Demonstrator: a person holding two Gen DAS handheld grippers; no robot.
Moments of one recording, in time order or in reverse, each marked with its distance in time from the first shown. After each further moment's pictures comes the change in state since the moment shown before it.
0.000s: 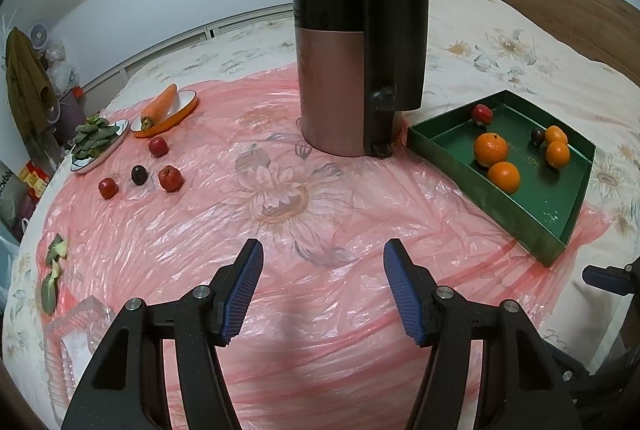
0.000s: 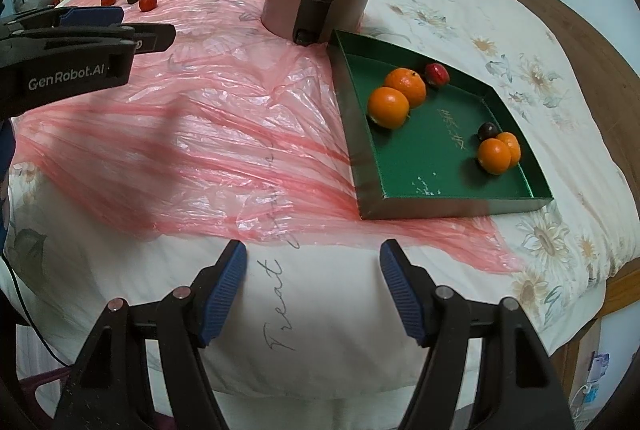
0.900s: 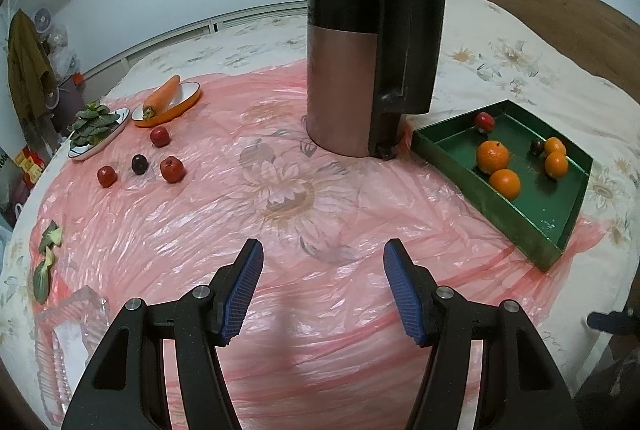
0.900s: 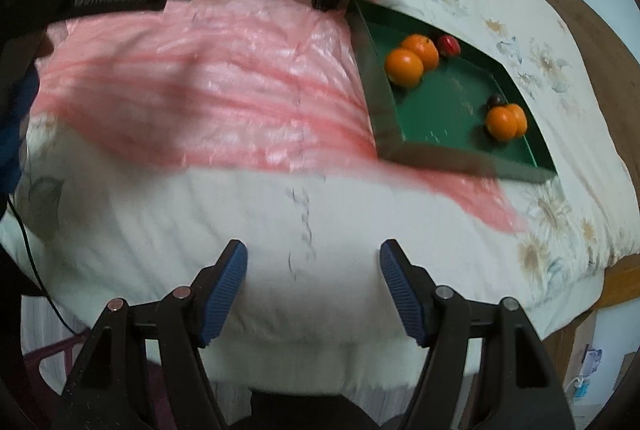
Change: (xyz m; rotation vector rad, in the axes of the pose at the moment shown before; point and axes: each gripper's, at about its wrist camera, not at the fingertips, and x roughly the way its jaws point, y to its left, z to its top) left arm -0.002 0.013 -0.002 -0.045 -0.002 -0.037; right arm -0.012 0.012 -0.026 -0.031 0.114 0.013
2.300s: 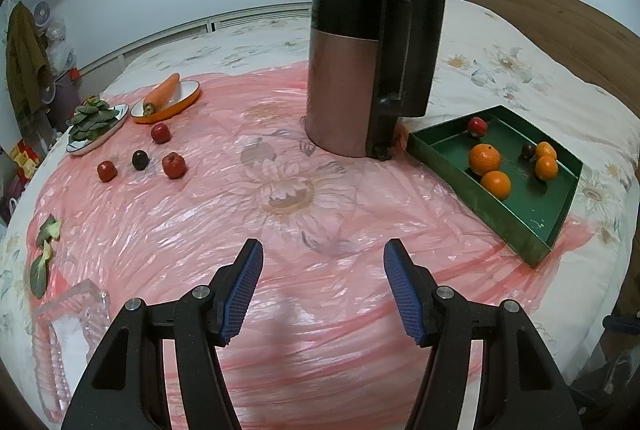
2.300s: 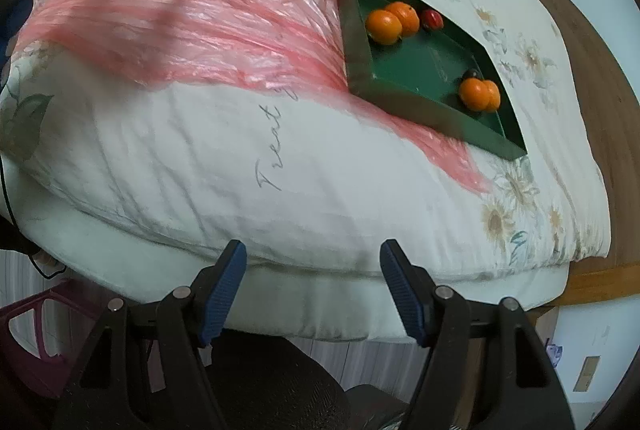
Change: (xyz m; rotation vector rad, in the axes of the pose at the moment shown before) left arm -0.009 0.010 -0.004 -0.022 -0.004 -0.024; right arm -0.013 -0.002 -0.026 -0.085 0.104 -0.107
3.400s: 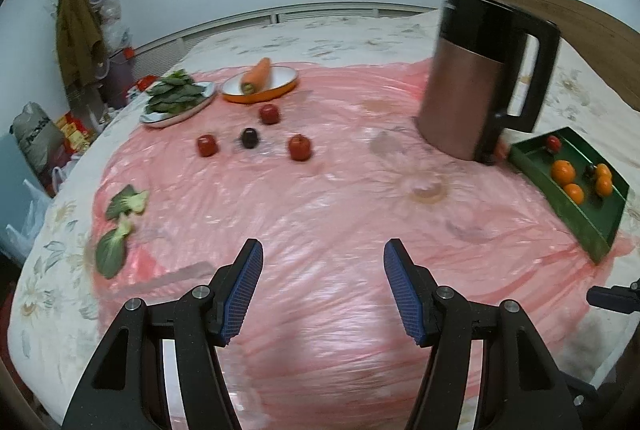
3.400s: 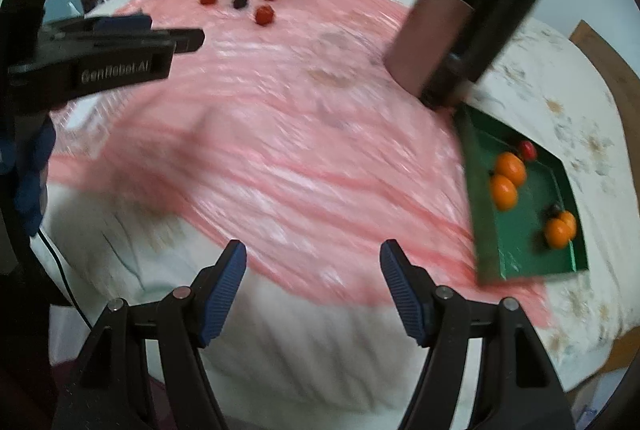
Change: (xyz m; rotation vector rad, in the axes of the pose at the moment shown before) left arm -0.024 0.114 -0.018 -0.100 0.008 0.171; right arm -0.038 0.081 0.105 -0.055 -0.272 0.247
